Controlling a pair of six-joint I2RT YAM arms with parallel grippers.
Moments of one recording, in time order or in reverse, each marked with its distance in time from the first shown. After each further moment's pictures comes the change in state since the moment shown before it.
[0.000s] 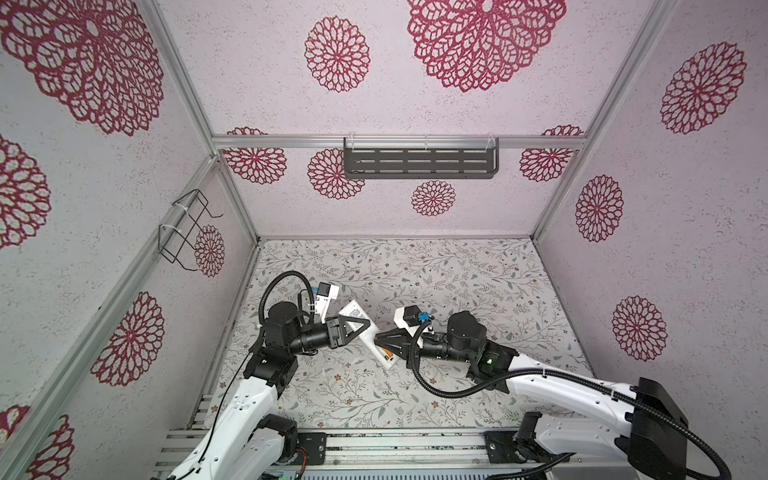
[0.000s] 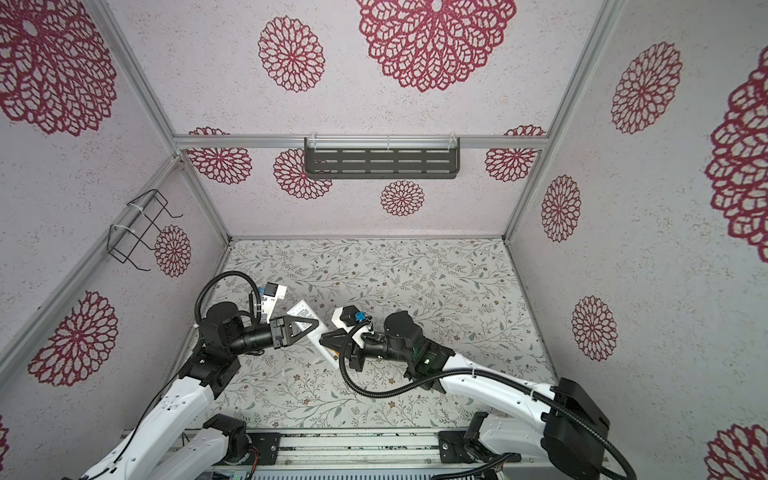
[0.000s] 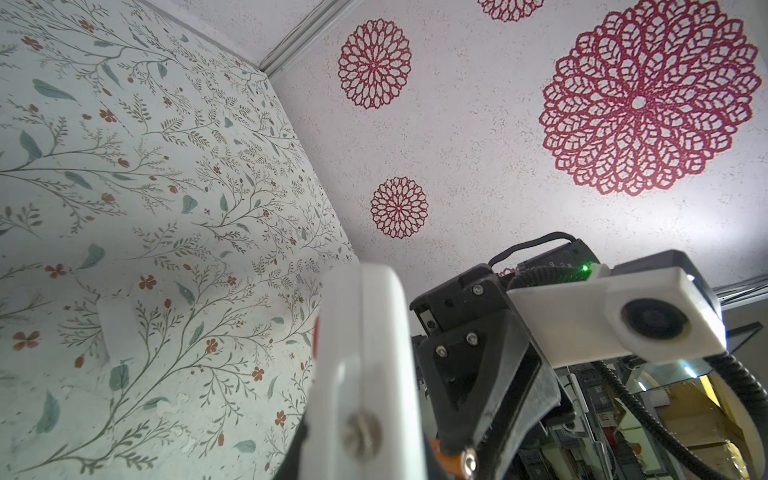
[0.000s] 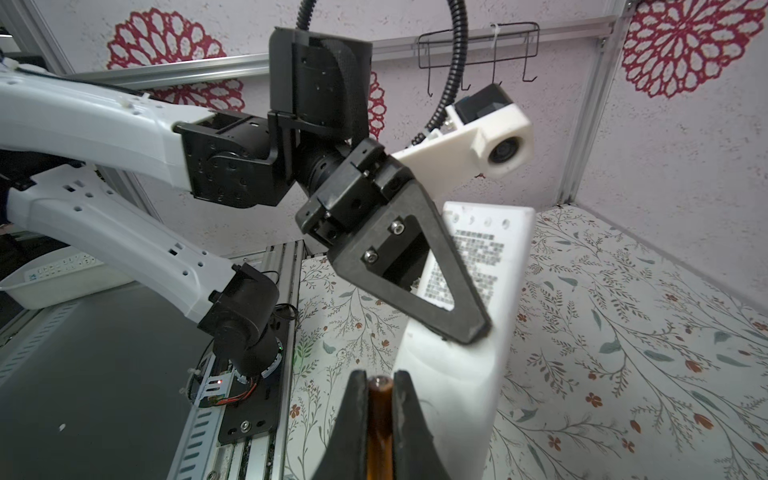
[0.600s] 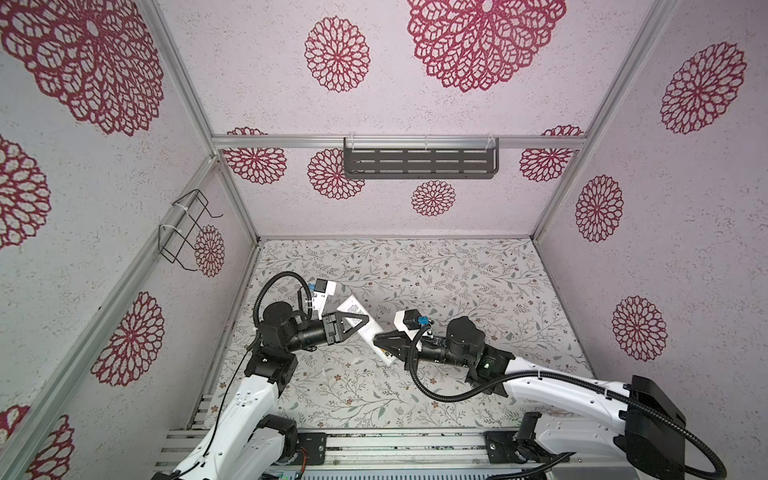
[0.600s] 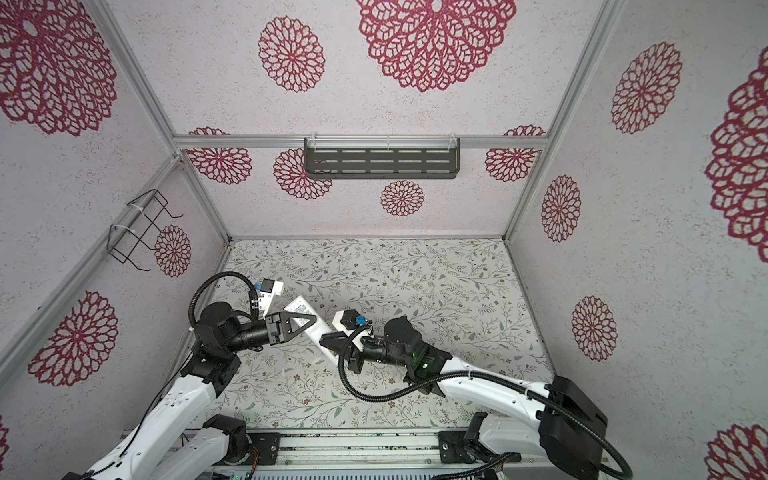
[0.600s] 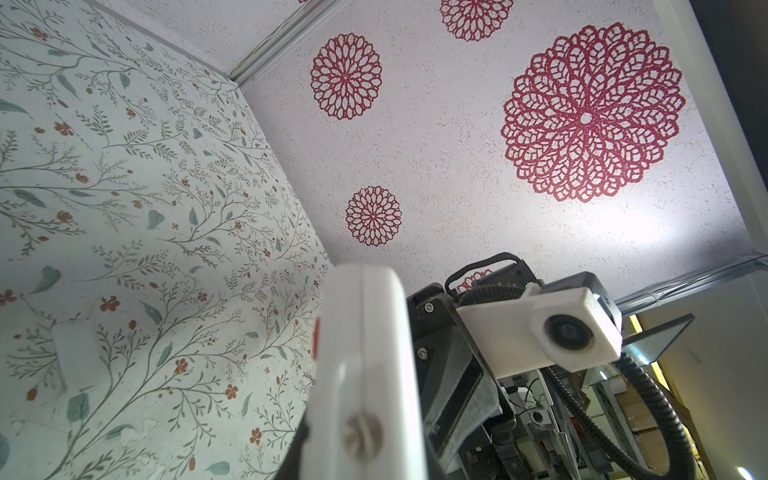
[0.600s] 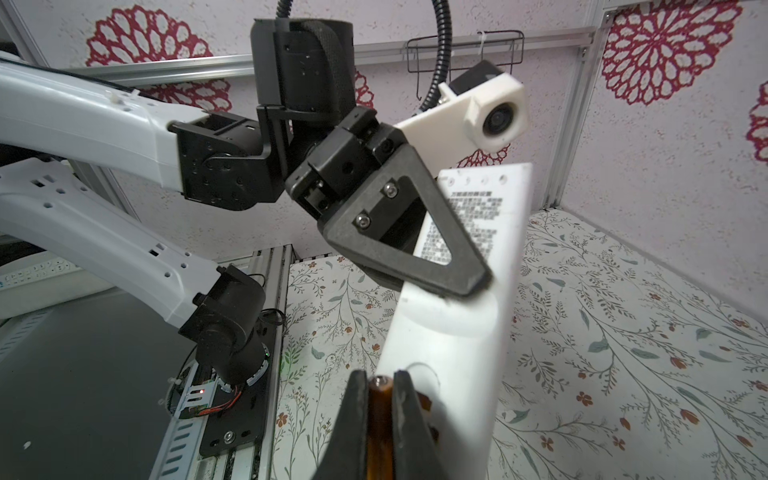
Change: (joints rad) left arm 0.034 0.018 -0.019 0.153 0.064 -0.104; right arm 0.023 0.006 -0.053 0.082 0.070 -0.001
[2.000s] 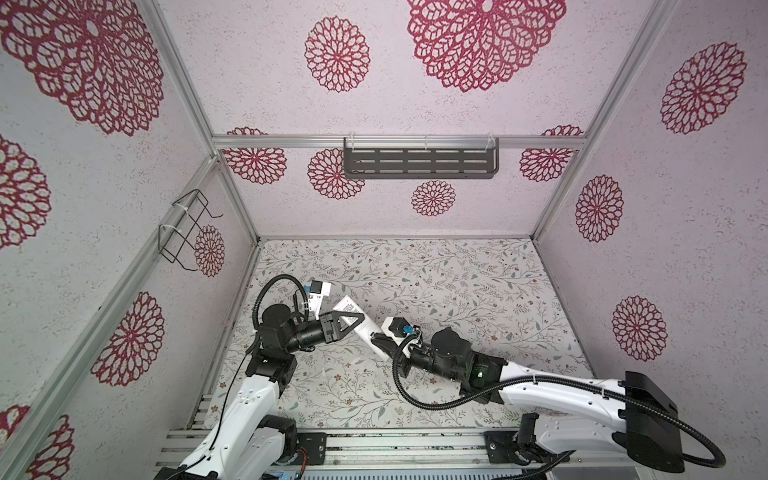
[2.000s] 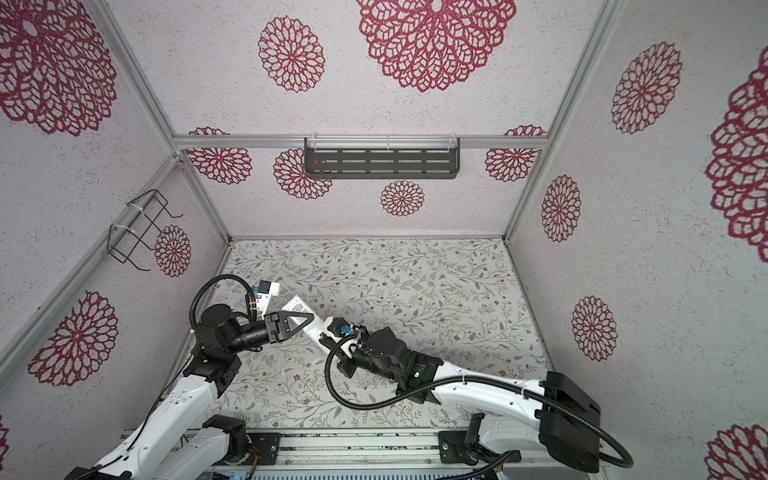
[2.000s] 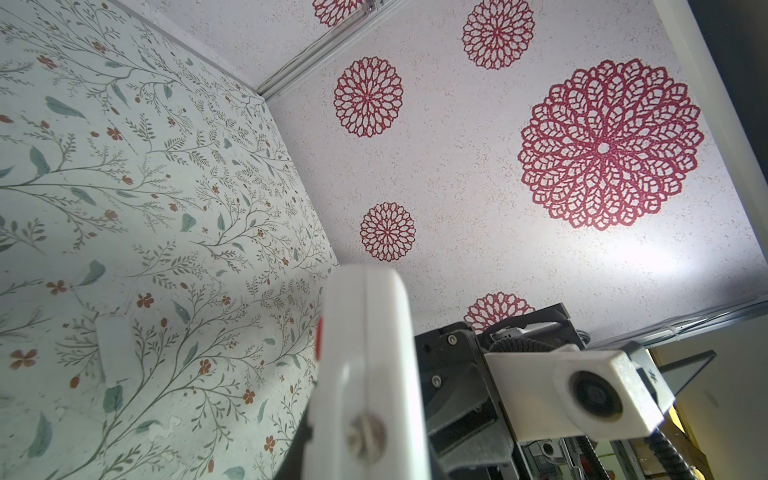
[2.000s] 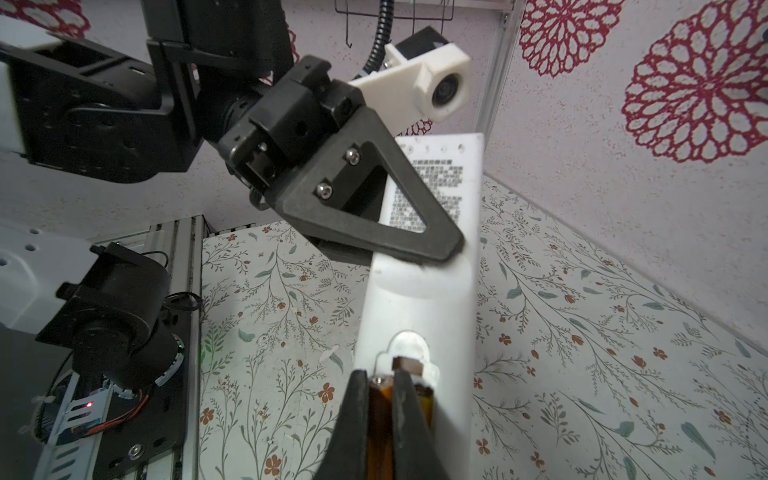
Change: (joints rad) left arm 0.039 0.018 -0.048 0.054 -0.024 -0.026; right arm 0.134 0.035 0.055 -0.155 0.387 -0.079
